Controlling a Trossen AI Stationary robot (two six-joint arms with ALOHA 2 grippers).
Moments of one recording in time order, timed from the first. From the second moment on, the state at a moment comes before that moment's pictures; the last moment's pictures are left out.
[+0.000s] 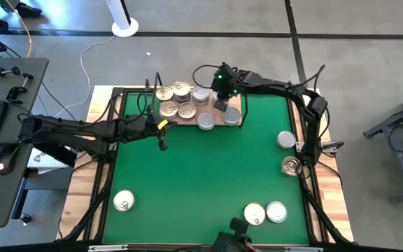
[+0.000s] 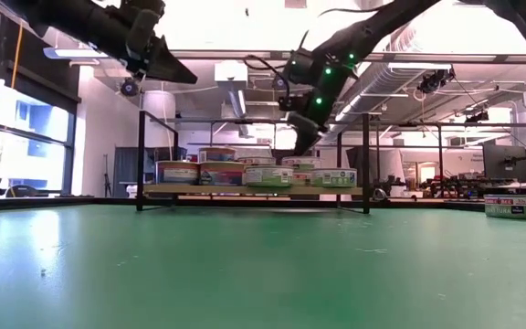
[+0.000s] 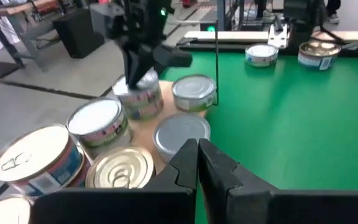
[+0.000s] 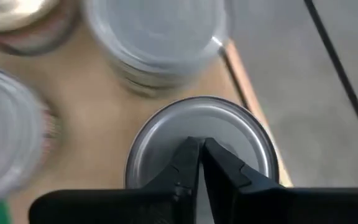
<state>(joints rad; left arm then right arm) 0.07 0.99 0.57 0.07 -0.38 0.04 -0.58 1.95 1.56 -0.64 0.08 -0.29</state>
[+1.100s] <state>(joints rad) 0.07 0.99 0.57 0.08 -0.38 0.03 -0.58 1.94 1.55 -0.32 -0.16 -0.27</state>
